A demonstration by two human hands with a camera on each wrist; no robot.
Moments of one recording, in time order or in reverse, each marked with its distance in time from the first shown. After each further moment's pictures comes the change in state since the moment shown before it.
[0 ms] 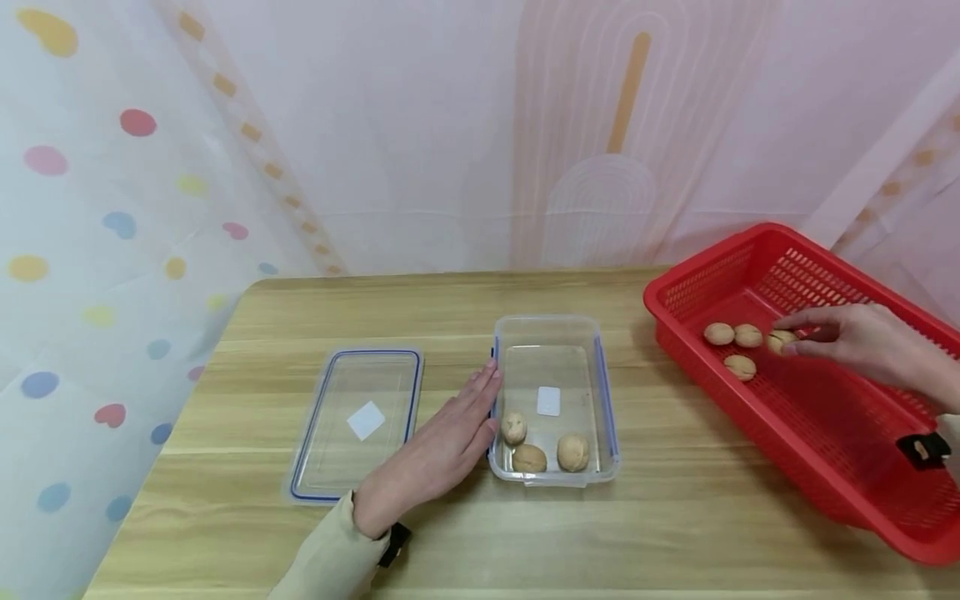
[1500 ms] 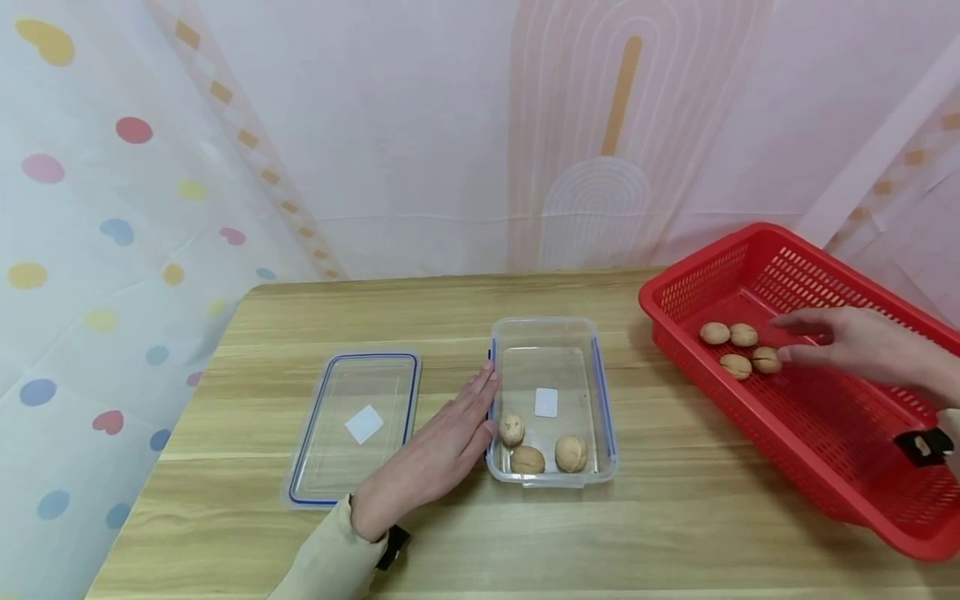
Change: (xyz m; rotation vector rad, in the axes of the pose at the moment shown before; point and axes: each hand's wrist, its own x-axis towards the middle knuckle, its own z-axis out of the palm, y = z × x) left_hand 0.005 0.001 0.003 0.010 0.002 0.024; right_hand -0.009 0.003 -0.005 -0.026 -0.096 0.048
